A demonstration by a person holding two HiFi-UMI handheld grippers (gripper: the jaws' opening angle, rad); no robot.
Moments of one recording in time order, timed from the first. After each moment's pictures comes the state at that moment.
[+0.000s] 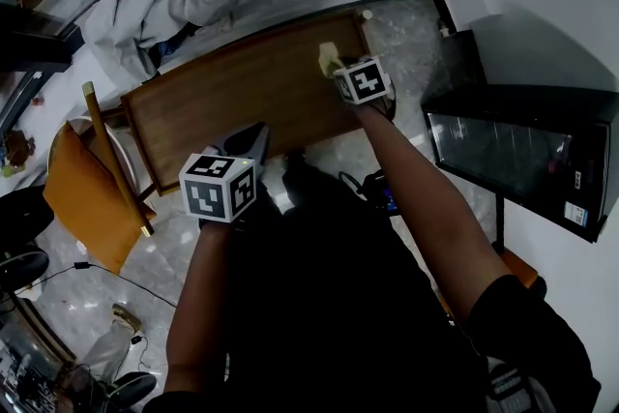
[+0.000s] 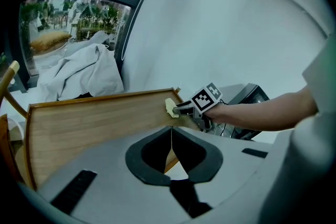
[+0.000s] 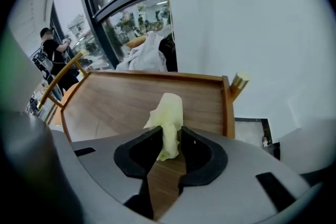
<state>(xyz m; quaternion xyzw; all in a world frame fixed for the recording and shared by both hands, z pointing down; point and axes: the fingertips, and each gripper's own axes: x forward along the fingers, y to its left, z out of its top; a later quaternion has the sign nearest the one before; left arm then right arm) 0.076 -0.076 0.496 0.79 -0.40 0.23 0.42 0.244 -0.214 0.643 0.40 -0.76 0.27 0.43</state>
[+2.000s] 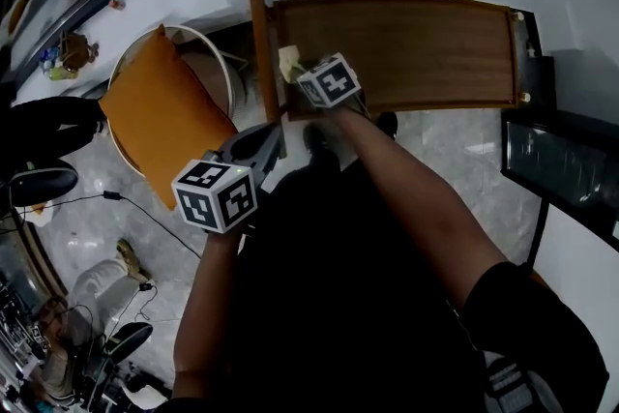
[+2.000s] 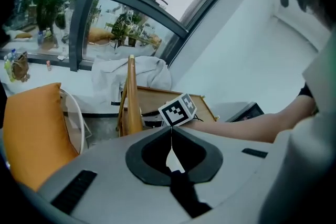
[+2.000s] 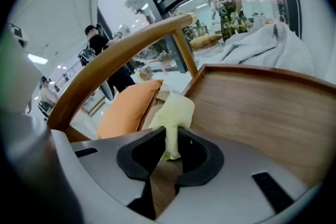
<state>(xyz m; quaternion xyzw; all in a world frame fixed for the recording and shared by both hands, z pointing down) -0.239 0.080 0.475 0.74 -0.47 0.15 0.46 -0.246 -0.034 0.659 0.18 -0.87 0.29 0.36</state>
